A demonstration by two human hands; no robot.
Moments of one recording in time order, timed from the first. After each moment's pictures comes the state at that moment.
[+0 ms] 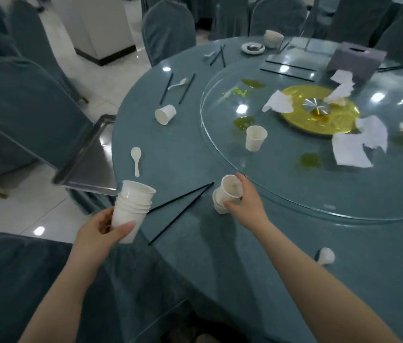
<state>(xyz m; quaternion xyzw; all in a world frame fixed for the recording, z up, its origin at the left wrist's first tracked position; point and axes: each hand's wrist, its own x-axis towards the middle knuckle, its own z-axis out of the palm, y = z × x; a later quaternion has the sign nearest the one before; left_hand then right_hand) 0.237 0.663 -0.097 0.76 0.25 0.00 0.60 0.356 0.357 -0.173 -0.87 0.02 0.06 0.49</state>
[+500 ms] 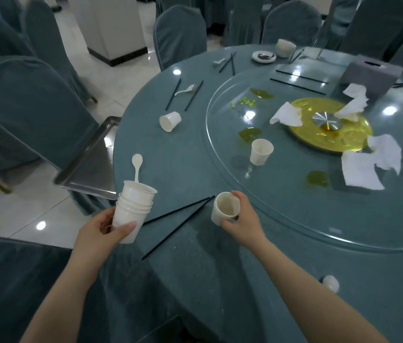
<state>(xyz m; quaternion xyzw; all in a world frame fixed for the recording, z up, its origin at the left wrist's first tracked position) 0.265 0.653 -0.098 0.76 0.26 0.02 0.60 0.370 0.358 -0.191 -0.86 -0.03 0.07 0.50</state>
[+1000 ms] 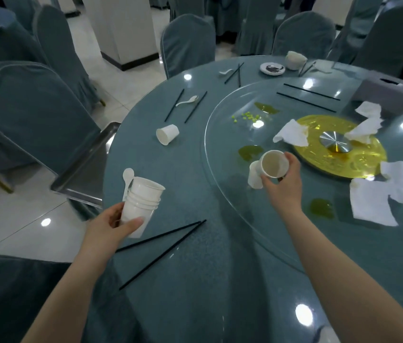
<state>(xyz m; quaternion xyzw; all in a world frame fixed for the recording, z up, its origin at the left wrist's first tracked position) 0.343 0.609 -0.097 0.75 0.25 0.04 0.61 0.523 0.277 -0.139 -0.84 0.04 -0.14 0.52</state>
